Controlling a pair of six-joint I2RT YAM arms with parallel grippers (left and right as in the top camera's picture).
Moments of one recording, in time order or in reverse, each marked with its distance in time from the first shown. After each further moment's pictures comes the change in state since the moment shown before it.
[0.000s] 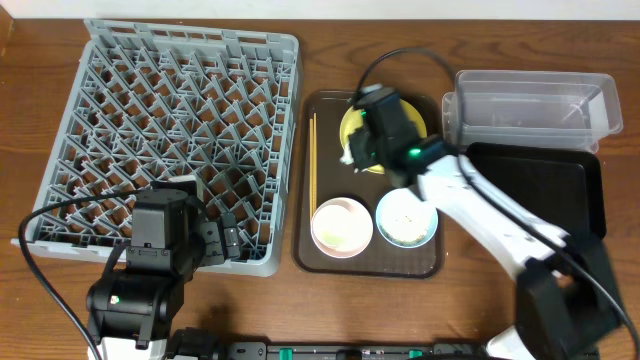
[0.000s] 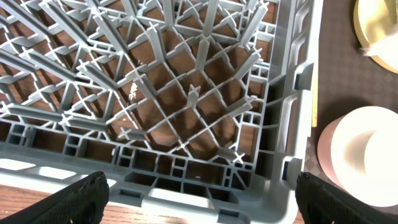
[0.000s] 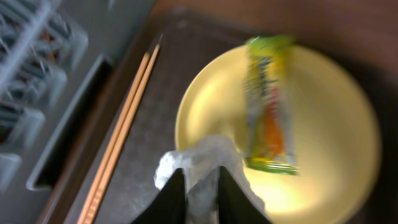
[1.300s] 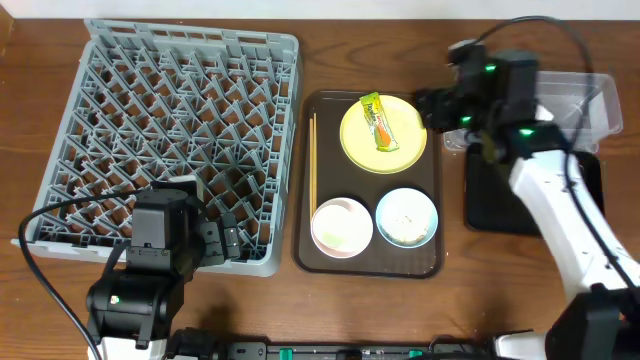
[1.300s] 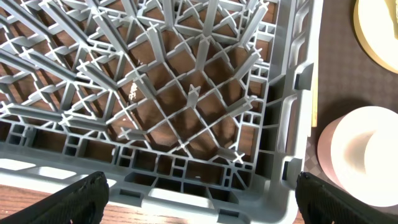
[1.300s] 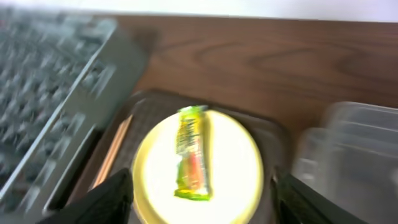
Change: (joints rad) left arm 0.000 0.000 0.000 0.000 0.000 0.000; right arm -0.365 -0.136 0.000 0.040 -0.377 -0.158
